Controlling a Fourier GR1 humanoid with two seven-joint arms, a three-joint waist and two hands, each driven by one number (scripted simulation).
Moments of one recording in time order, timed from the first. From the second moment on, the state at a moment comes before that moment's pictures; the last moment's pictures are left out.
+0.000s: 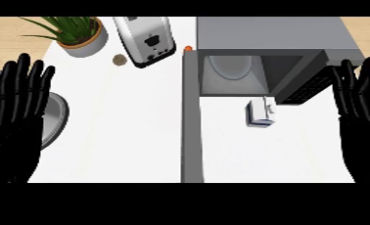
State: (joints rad) left arm 0.02 0.10 0.01 -2.10 0.02 0.00 0.00; right arm 0.01 -0.10 0.00 -2.10 -0.02 -0.02 0.01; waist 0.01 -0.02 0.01
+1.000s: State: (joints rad) left arm 0.37 0.02 -0.03 -2.29 0.15 -0.02 -0.04; right arm 0.21 -0.19 -0.03 -2.17 -0.24 0.33 -0.07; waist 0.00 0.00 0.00
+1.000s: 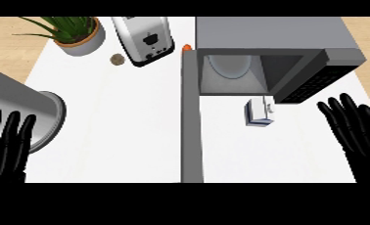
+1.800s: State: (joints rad) left arm 0.73 0.02 0.08 -2.35 0.30 -0.24 -0.24; right arm 0.18 -0.10 0.00 -2.00 0.02 0.29 -0.23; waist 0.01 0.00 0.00
